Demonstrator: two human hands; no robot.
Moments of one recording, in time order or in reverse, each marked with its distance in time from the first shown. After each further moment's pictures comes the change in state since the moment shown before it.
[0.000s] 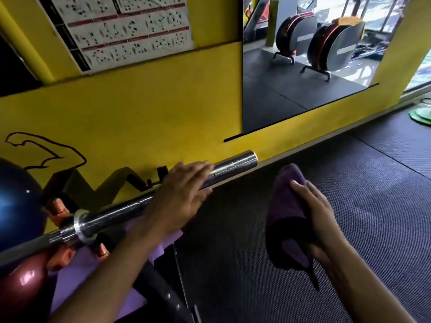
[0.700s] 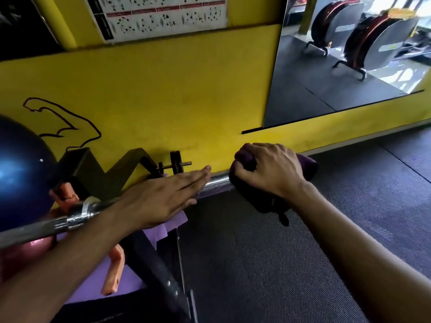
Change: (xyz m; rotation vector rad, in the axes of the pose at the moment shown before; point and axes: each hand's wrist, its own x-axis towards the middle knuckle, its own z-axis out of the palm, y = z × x) left_hand -0.032 -0.072 -0.022 0.075 -0.274 0.137; right_hand 0.116 0.000 0.121 -1.653 -0.252 -0.928
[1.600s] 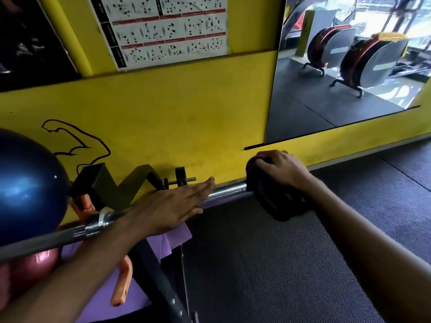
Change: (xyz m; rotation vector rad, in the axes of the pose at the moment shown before) left_hand 0.000 0.003 -0.005 -0.144 -0.119 -0.086; right_hand 0.019 0.040 -0.012 0.281 -0.190 0.086
